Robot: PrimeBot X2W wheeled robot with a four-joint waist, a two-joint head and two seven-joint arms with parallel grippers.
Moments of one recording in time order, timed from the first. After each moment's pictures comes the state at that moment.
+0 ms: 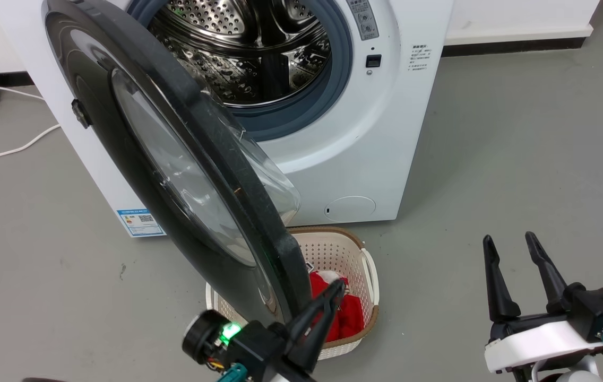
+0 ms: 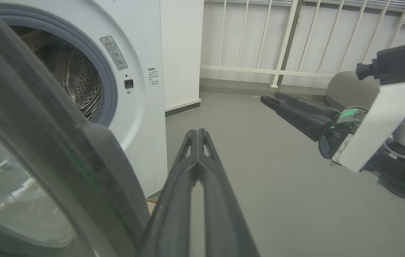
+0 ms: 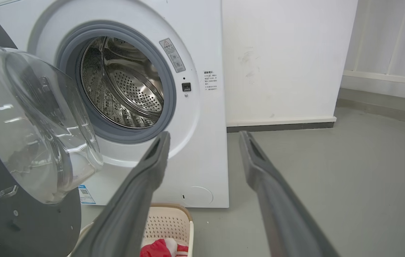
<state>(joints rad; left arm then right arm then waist) 0.01 0.13 -0.51 -0.22 -0.18 -0.13 -0.02 -0.02 -0.05 0.00 0.09 0.13 0.13 -0.25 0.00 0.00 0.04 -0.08</state>
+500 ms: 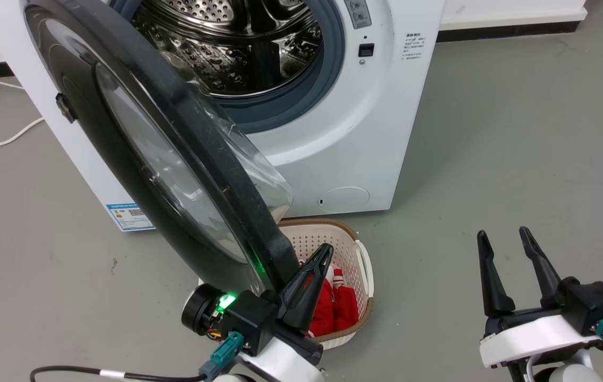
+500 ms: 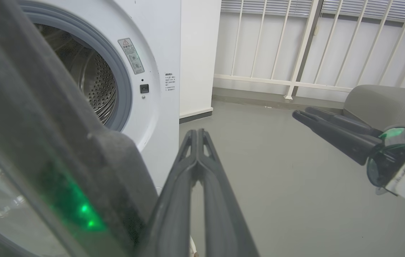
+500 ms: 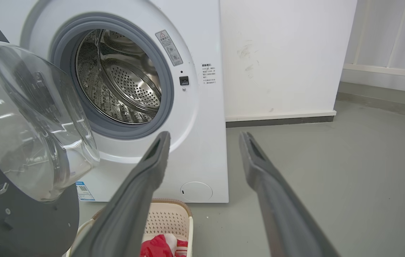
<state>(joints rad) -0.11 0.08 -0.48 -0.01 -0.18 -0.07 -0.17 -0.04 -0.05 0.02 0.11 0.14 0.13 -0.25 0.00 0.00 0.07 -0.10</state>
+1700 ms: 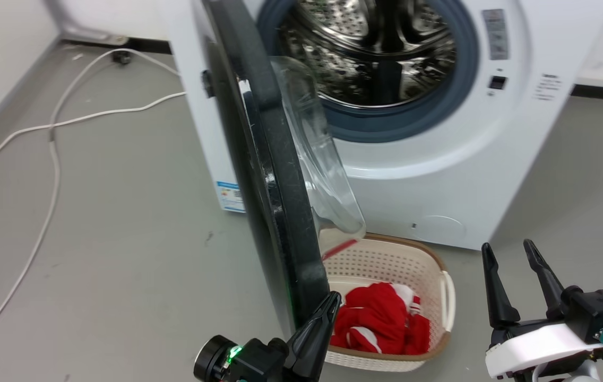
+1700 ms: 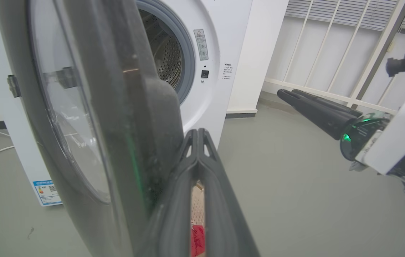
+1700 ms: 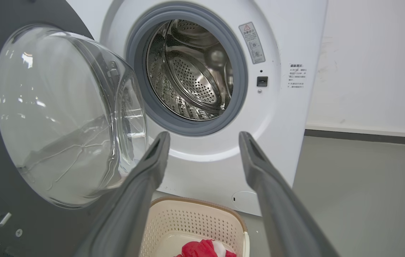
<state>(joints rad) 0.02 0.08 -0.53 -0.02 -0.22 0.00 -0.21 0.00 -0.05 0.00 0.08 0.13 0.13 -0.21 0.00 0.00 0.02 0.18</state>
